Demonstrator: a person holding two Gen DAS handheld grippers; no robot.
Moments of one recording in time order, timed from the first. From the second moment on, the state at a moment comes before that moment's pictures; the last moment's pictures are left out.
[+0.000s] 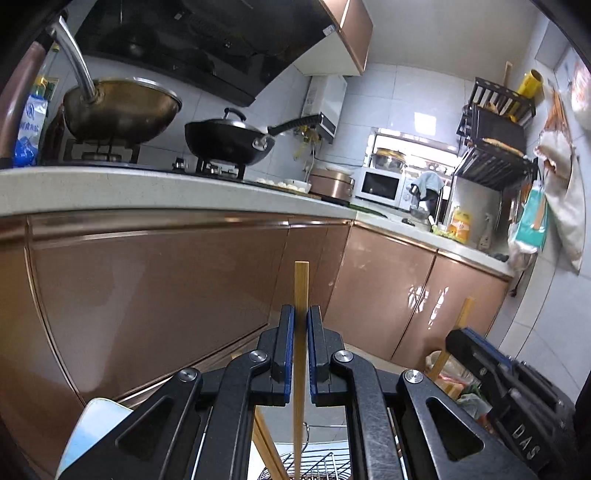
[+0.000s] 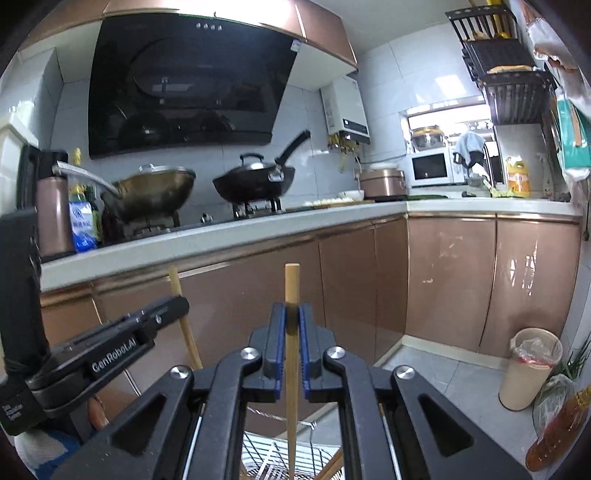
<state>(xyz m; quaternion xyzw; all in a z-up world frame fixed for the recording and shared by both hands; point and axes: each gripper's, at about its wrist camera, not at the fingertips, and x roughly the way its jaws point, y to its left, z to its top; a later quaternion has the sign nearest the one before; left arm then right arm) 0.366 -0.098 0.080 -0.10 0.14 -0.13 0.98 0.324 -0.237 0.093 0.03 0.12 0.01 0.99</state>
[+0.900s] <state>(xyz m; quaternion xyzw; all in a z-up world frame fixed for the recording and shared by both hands) 0.337 -0.106 0.045 -0.04 0.20 -0.10 0.98 0.275 -0.260 0.050 0.07 0.17 -0.02 0.98</state>
